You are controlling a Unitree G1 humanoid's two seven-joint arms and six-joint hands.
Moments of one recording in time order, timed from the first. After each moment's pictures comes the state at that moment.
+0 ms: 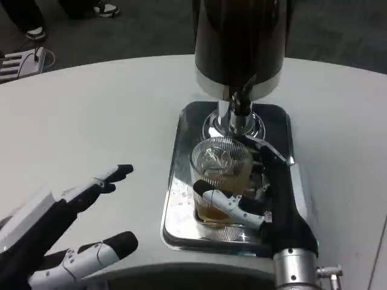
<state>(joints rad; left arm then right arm) 0.15 0.59 0.30 -0.39 0.13 -0.27 -0.39 -0.36 0.05 0.20 0.18 -0.46 -0.11 -0.45</state>
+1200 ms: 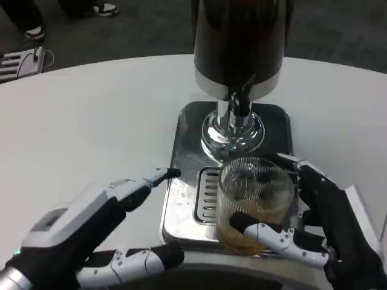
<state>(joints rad) 0.01 0.58 0.15 -0.33 0.25 -0.33 -0.39 0.04 -0.06 0.12 -0.42 -0.29 -0.03 -0.06</state>
